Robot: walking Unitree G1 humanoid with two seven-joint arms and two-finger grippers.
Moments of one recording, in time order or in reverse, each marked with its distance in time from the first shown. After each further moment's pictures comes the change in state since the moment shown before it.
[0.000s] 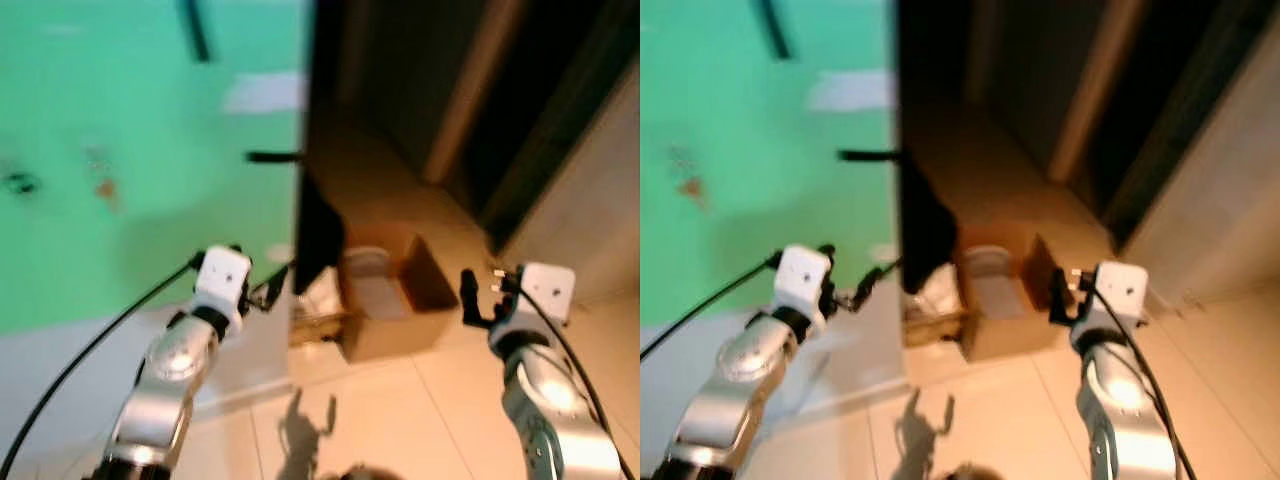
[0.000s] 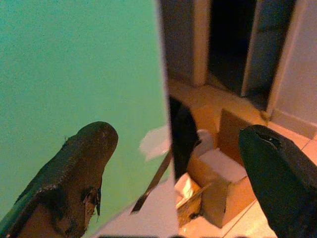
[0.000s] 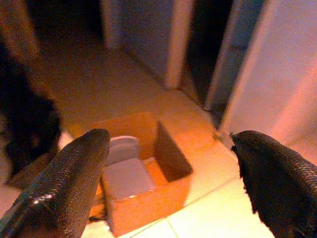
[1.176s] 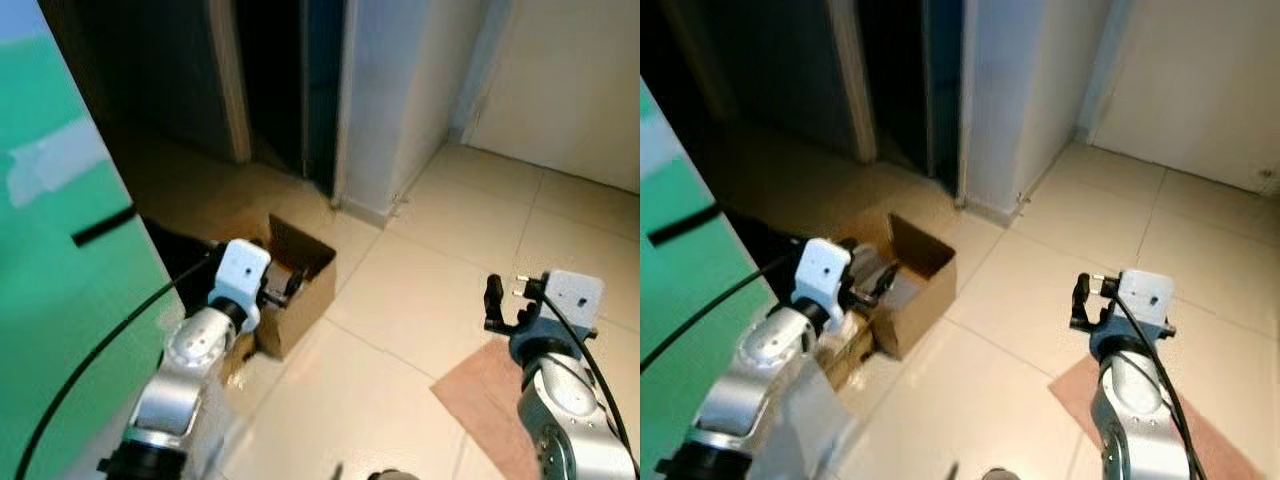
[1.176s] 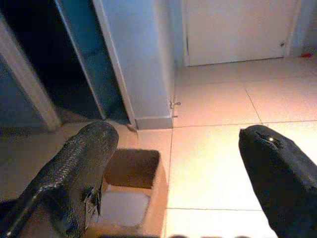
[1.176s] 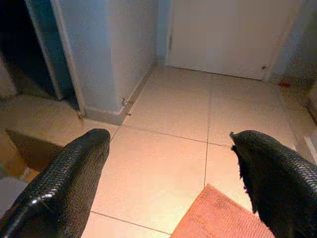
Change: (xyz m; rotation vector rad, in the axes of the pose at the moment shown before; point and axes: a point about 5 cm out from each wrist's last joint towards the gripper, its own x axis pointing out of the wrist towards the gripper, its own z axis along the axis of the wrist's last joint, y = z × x) left arm 0.011 -0.008 0.004 0.011 -0.012 -0.067; right arm -0.006 -0.010 -0.002 0.007 0.001 -0.075
